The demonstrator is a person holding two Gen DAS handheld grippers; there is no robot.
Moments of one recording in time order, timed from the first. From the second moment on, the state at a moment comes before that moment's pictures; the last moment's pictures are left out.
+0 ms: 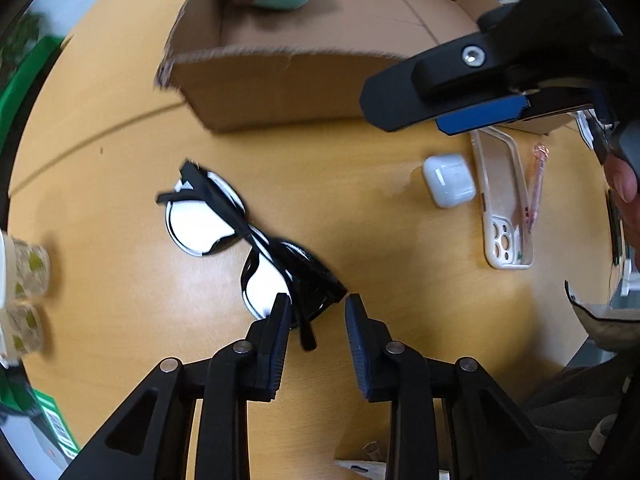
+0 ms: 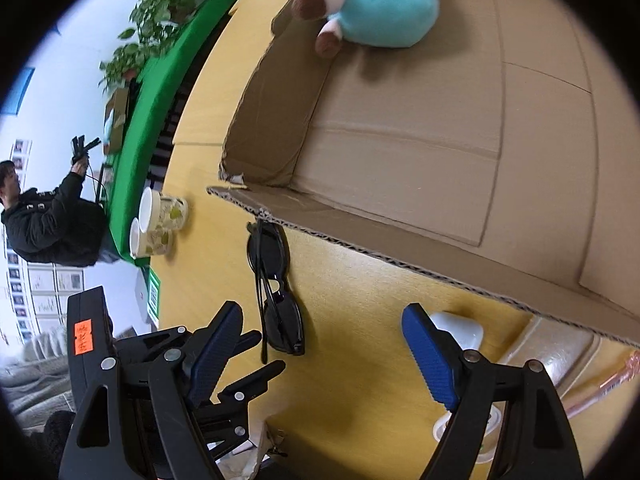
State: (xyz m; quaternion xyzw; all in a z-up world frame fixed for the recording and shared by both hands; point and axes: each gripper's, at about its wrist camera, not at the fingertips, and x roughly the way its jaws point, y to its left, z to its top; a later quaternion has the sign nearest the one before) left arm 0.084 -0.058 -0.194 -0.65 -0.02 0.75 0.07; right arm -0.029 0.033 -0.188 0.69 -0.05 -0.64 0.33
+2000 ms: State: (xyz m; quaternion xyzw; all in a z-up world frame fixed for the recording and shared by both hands) left arm -0.041 -0.043 -0.018 -0.50 -0.09 0.83 0.24; right arm -0.136 0.128 -0.044 0.56 -0.22 -0.70 0.38
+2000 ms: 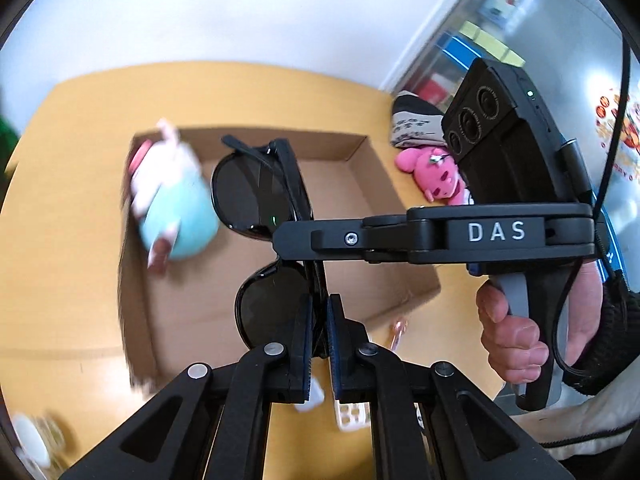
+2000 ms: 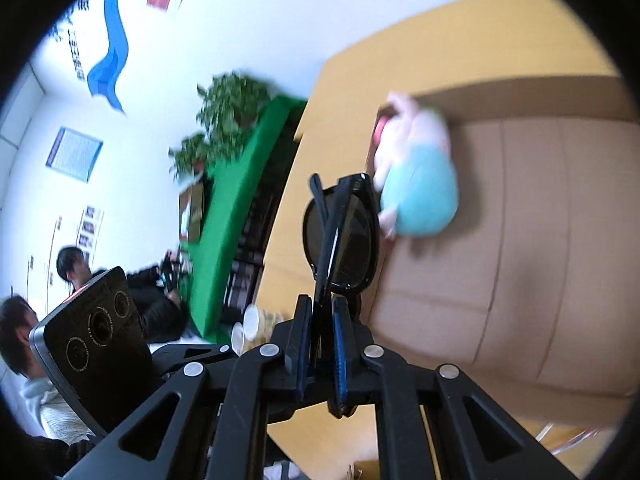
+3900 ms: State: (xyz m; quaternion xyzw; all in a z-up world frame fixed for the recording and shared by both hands) left arm -0.116 -0.021 -0.001 -0.45 -0.08 0.89 0.01; right arm -0.133 0.174 -0.022 0.46 0.04 -0.87 0.18
